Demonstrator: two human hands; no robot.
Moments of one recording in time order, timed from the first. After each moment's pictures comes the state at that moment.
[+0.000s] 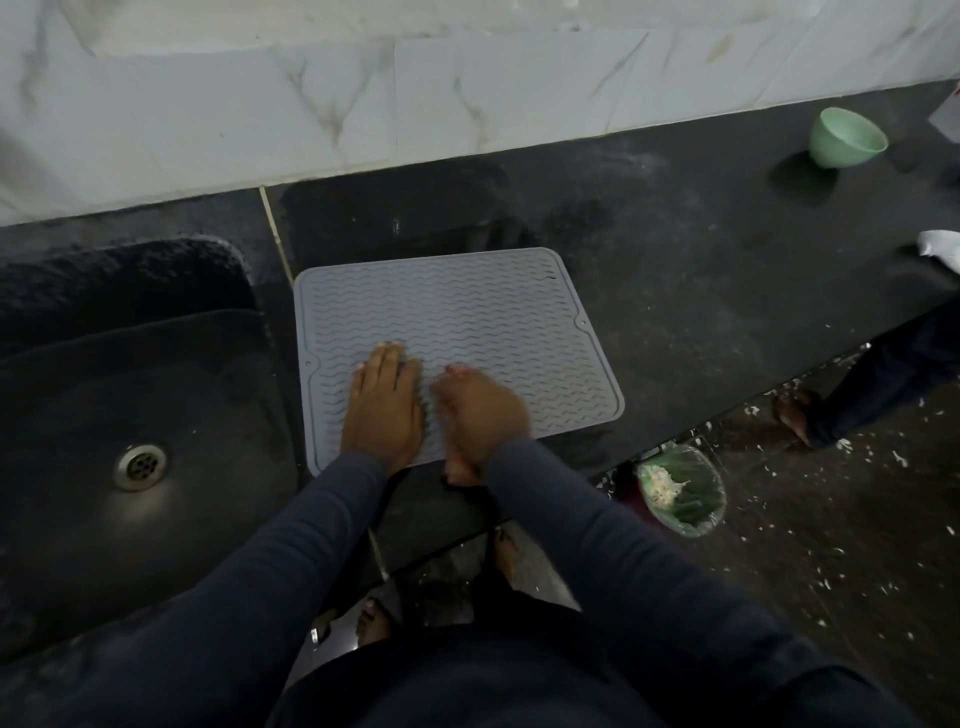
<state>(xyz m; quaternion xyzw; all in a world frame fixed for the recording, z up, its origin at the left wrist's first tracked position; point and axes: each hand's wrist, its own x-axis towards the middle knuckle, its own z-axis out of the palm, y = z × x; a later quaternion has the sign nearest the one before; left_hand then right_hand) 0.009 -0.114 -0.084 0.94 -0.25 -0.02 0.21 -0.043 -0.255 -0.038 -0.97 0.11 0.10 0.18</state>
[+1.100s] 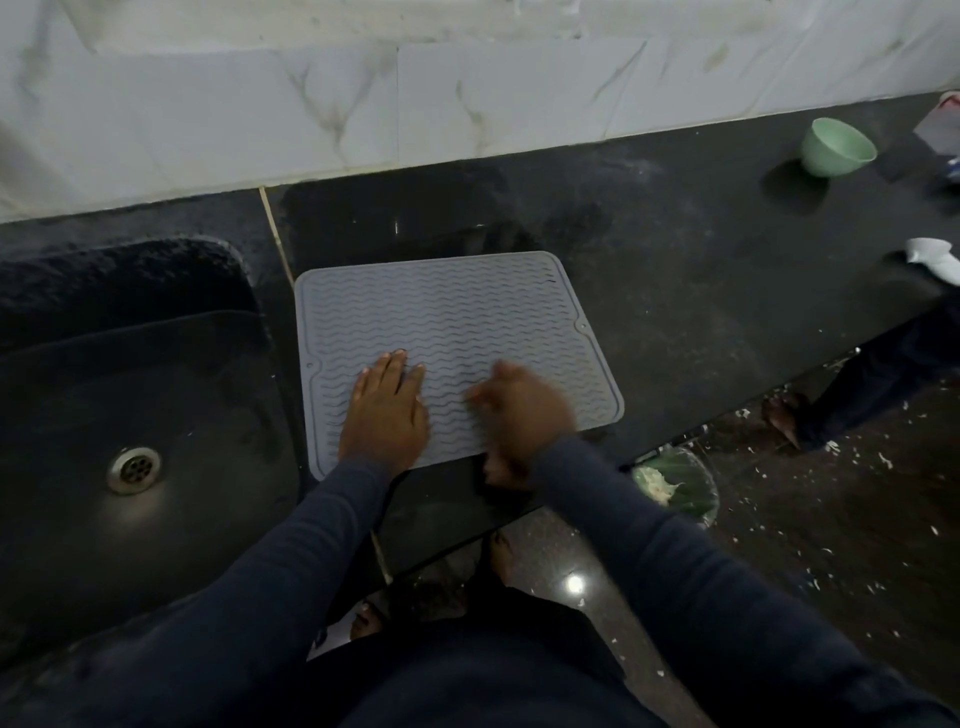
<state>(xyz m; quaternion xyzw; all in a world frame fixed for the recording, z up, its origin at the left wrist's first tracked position) 0.011 -0.115 -0.096 0.95 -0.25 -0.01 0.21 -0.058 -0.285 -0.018 -0.97 0.15 0.11 0.17</state>
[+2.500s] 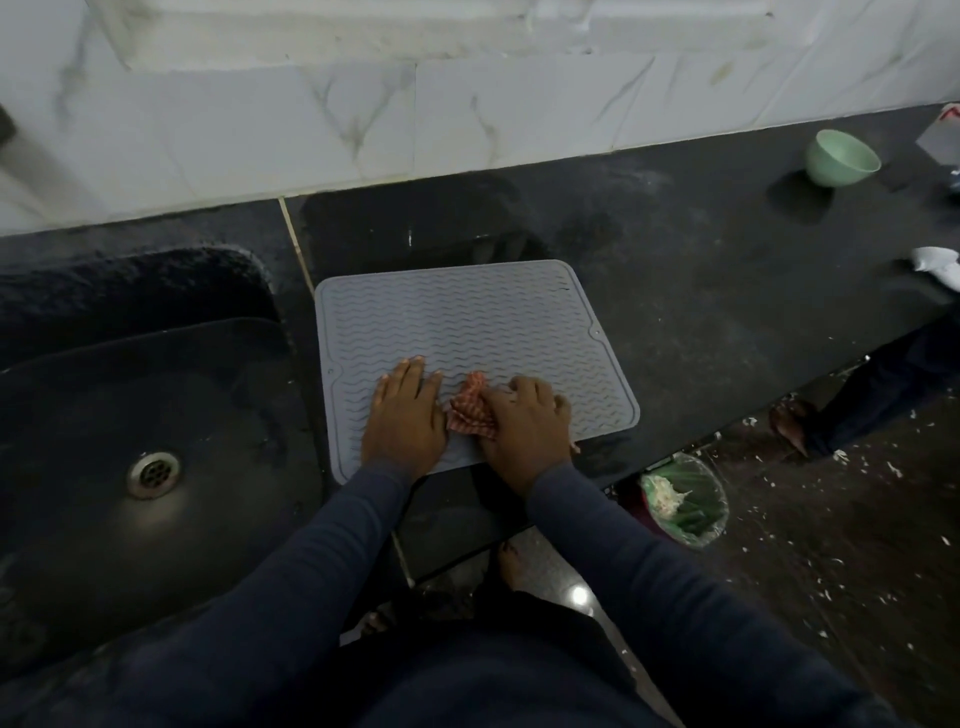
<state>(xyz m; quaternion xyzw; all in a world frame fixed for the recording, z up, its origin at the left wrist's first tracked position) 0.009 -0.113 -0.087 0.94 -0.24 -0.02 0.24 -0.068 -0.258 -0.038 -0.99 0.13 0.02 0.06</state>
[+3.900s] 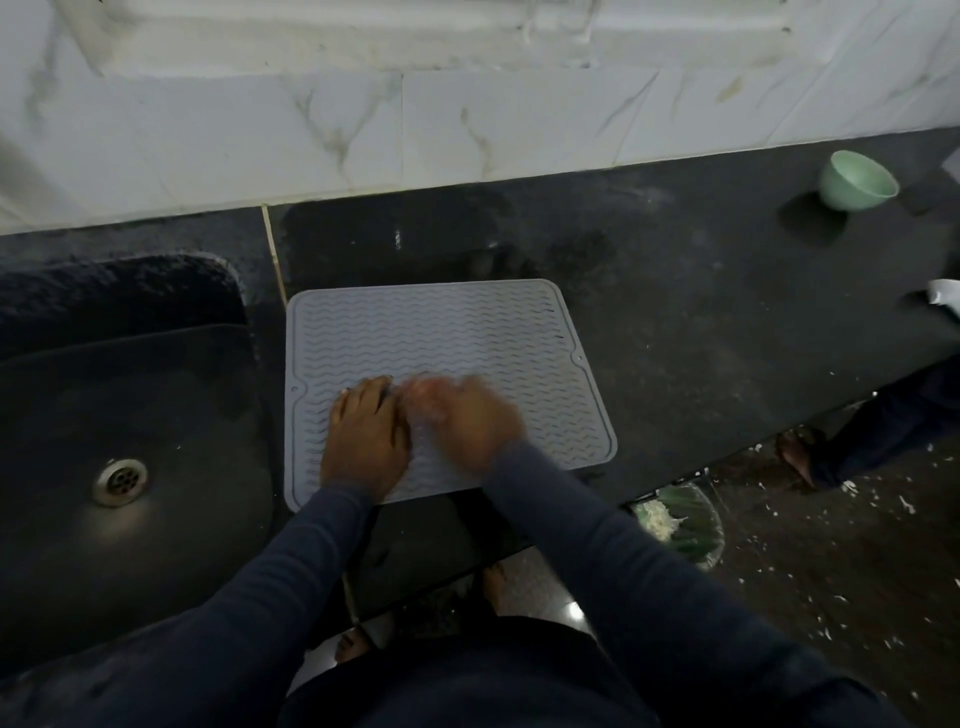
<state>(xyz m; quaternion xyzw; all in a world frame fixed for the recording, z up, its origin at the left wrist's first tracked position) 0.017 -0.122 -0.087 0.96 -0.20 0.00 0.21 -0.013 -0.274 -0.018 -0.98 0.05 0.12 0.17</state>
